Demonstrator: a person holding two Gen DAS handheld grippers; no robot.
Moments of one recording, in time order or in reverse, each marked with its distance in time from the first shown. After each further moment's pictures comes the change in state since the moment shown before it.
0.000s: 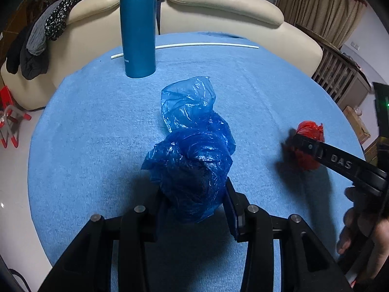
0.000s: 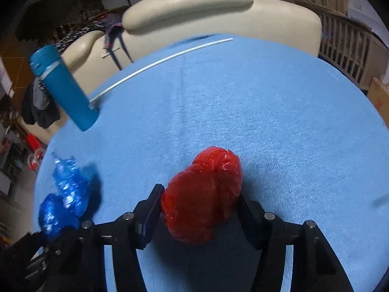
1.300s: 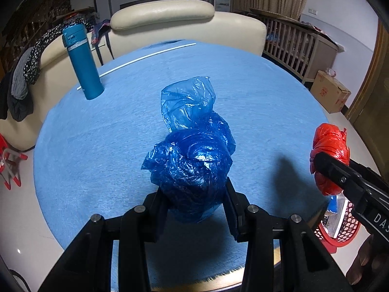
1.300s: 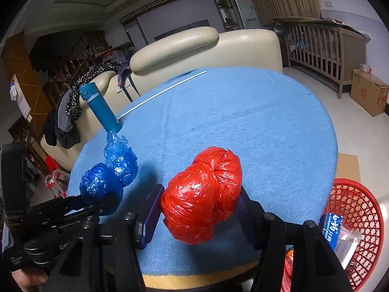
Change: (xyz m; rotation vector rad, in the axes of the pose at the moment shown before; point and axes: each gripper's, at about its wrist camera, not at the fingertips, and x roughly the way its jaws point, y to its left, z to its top) left arm -0.090 -0.133 -0.079 0.248 -0.042 -0.031; right arm -0.191 -0.088 -0.139 0.100 -0.206 0.064
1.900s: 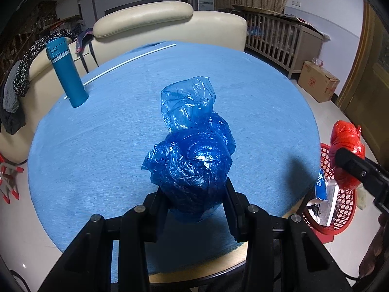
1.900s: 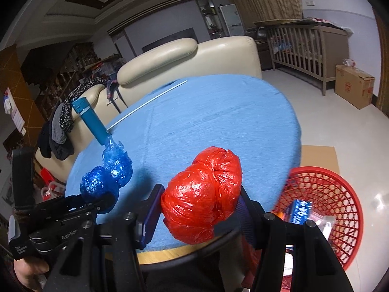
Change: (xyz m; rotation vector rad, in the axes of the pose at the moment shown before) left arm -0.007 -0.031 -0.007 0.076 0.000 -0.036; right arm -0.053 -0.041 -0.017 0.066 -0.055 -0.055
